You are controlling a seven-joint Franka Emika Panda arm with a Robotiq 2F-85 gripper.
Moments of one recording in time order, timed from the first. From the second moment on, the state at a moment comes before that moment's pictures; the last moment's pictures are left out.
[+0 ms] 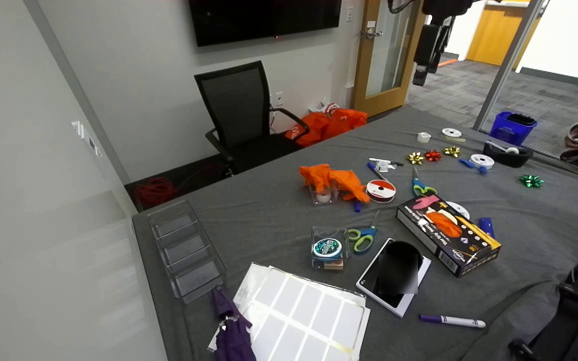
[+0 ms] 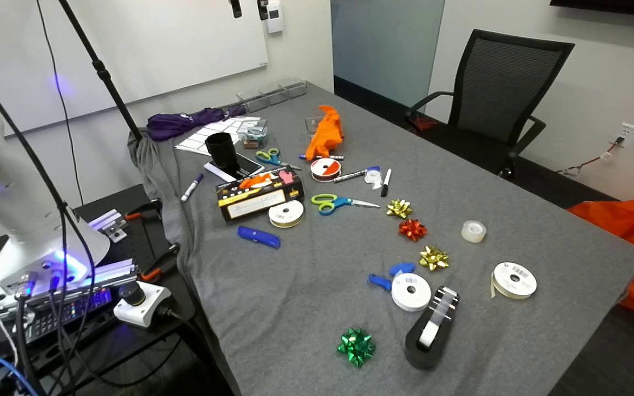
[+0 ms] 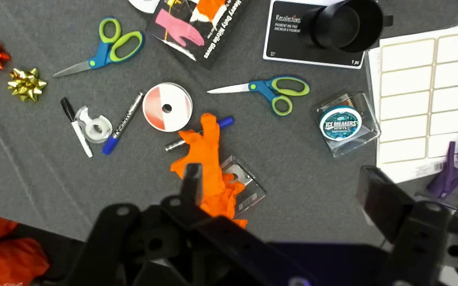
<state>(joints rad) 0.07 0.11 0.05 -1.58 -0.03 1.71 -0.24</state>
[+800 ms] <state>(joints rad) 0.04 0.14 0.04 -1.58 0.07 1.88 -0.32</state>
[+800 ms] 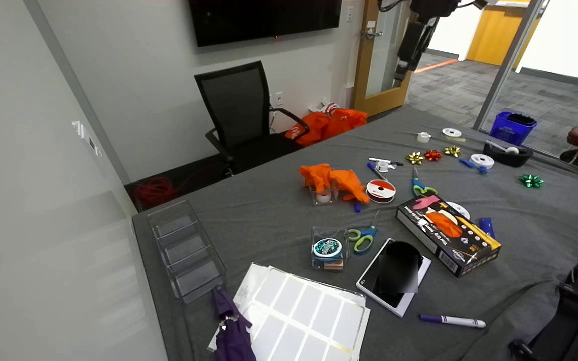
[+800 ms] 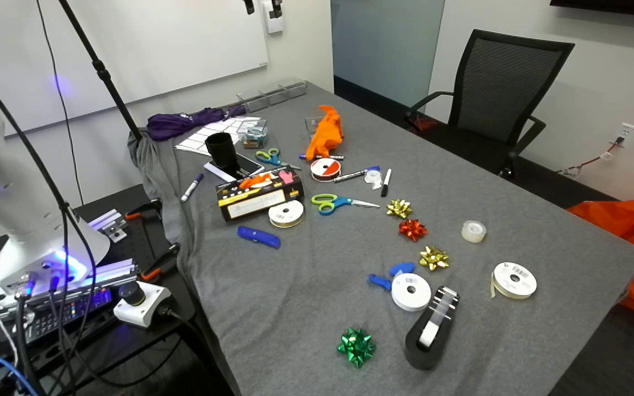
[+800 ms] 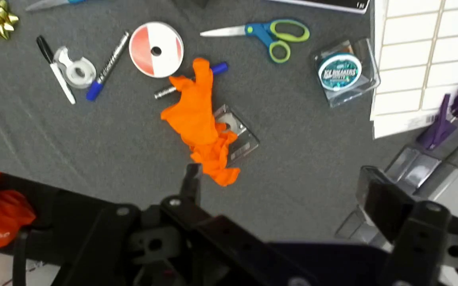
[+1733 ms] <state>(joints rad) -0.08 0.50 0.10 -1.51 0.19 2.21 -0.77</state>
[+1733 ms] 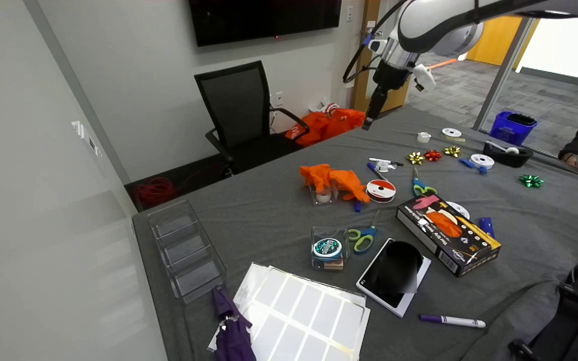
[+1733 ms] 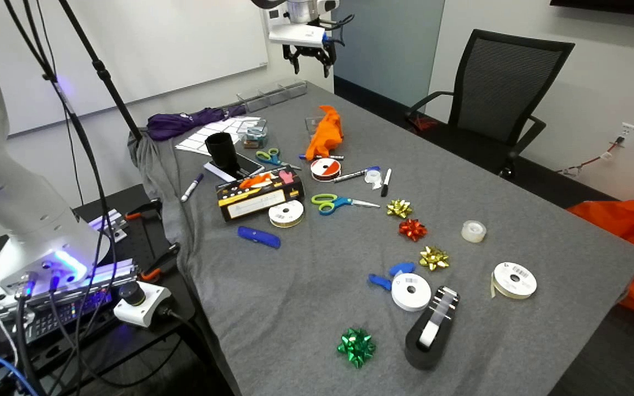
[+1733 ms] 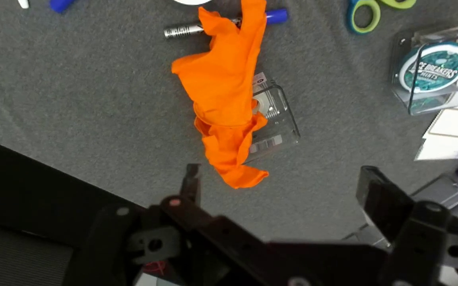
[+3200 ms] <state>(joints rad) -0.13 0.80 0.13 -1.46 0.17 2.41 -1.00</state>
